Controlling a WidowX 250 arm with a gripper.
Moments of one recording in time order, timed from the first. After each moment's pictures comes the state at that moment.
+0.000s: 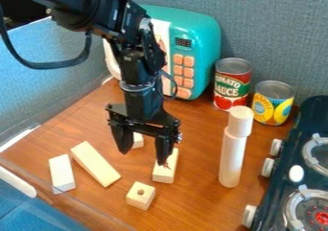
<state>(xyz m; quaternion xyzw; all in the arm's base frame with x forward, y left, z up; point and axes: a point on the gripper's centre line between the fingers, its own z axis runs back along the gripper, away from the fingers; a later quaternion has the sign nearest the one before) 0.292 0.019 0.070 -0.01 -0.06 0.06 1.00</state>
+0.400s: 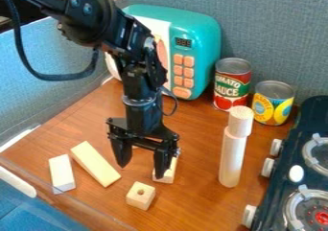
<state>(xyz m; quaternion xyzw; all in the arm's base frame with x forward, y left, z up) 0.288 0.019 0.047 -0.01 -0.02 0.07 1.00</state>
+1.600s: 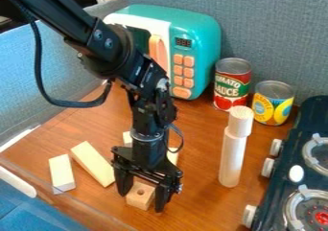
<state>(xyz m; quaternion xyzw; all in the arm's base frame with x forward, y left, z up) 0.270 0.007 0.011 0.02 0.01 0.05 1.00</state>
